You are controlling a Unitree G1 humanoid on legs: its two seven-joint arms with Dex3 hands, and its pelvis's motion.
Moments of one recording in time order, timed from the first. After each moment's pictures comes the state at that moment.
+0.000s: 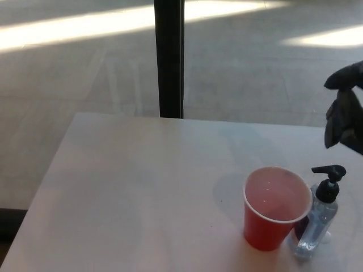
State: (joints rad) left_arm 0.14 0.53 0.44 1.06 -0.14 0.01 0.14; right_arm -0.35 -0.40 -0.23 -0.37 0.50 0.43 0.08
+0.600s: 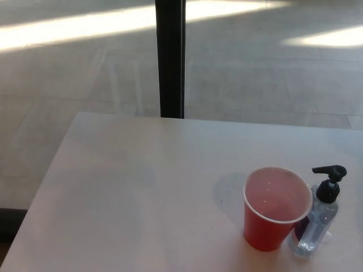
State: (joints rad) left_arm 0.16 0.53 0.44 1.07 -0.14 0.01 0.14; right_arm -0.36 -0.83 -0.75 0.03 0.59 0.53 0.10
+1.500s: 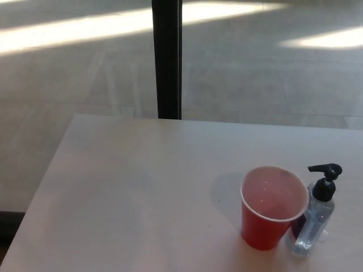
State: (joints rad) left_arm 0.15 0.53 0.45 1.07 -0.14 0.01 0.14; right_arm 0.04 -0.69 -1.03 0.91 0.49 0.24 -0.16
